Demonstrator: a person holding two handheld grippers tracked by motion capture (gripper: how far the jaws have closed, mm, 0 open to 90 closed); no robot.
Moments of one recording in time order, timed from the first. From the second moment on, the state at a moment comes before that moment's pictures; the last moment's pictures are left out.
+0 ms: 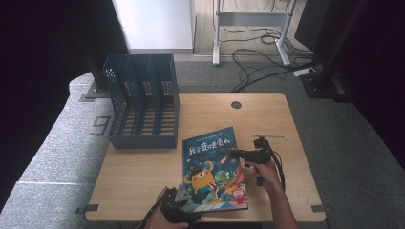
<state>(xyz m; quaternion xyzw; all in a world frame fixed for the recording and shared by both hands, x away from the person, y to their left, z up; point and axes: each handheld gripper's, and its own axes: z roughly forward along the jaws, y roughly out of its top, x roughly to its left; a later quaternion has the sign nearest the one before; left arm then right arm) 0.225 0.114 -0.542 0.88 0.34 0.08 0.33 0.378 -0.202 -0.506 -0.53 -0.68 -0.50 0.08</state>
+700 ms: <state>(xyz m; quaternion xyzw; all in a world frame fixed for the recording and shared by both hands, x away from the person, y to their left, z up) 0.254 0.109 -0.542 0.87 0.35 0.07 0.33 0.382 -0.198 -0.480 -0.52 -0.68 -0.52 0.04</state>
